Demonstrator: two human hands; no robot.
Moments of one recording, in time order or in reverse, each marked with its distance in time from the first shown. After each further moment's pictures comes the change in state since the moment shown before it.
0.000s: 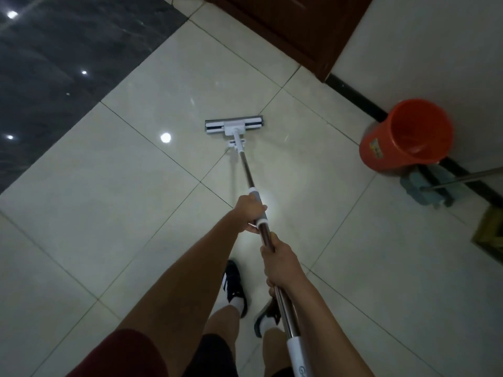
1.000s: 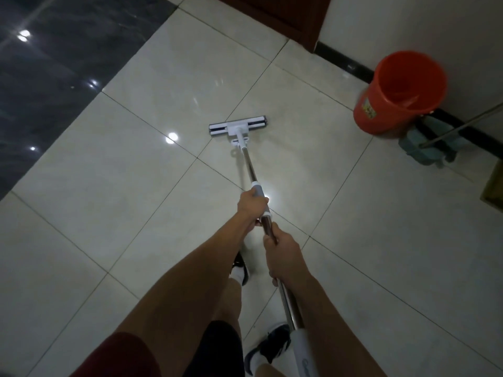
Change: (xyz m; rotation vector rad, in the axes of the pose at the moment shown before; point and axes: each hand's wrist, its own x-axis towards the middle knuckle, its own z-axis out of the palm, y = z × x) left_hand -0.054 -0.141 0.119 -0.103 0.195 0.064; right_hand -0.086 0.154 0.009 -0.017 0.102 -0.120
